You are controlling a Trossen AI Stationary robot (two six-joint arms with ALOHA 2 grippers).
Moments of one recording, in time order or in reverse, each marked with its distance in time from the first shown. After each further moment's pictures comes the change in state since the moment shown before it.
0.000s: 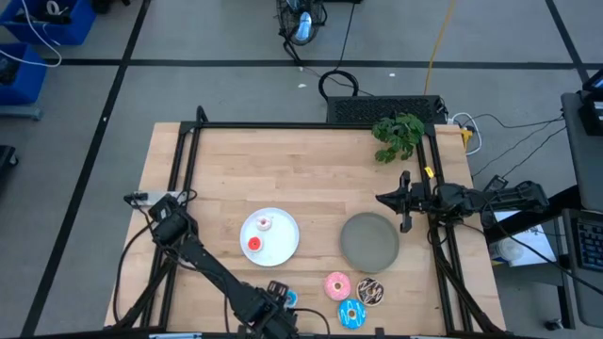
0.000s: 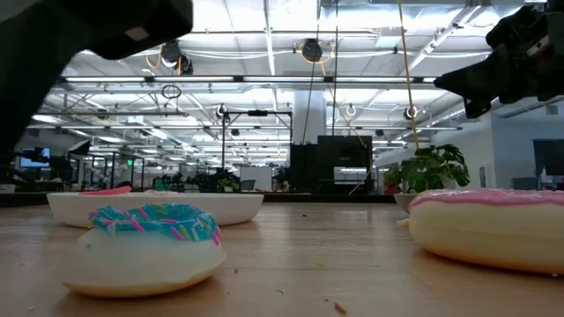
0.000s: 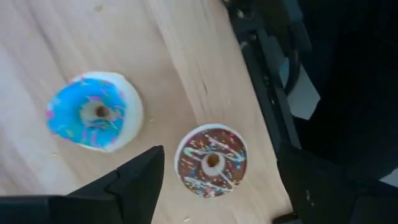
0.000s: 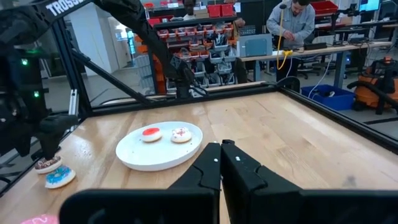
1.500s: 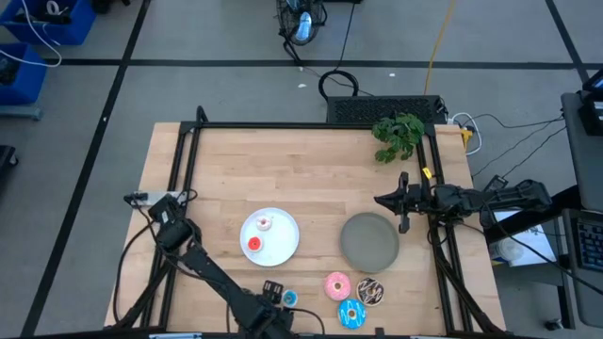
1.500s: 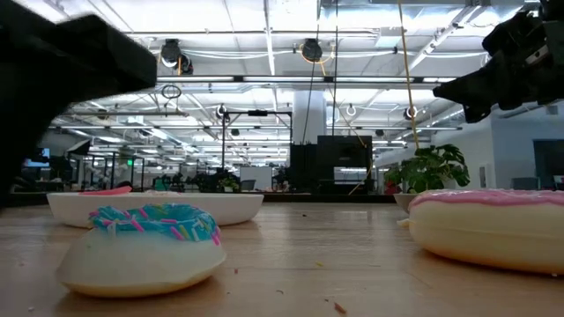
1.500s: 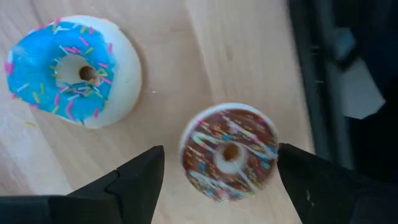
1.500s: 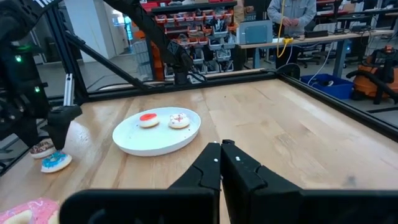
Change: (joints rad) left arm -0.027 0.058 -0.018 -0.042 -0.061 -0.089; right arm 0.000 0.046 0.000 -0.011 -0.001 -0.003
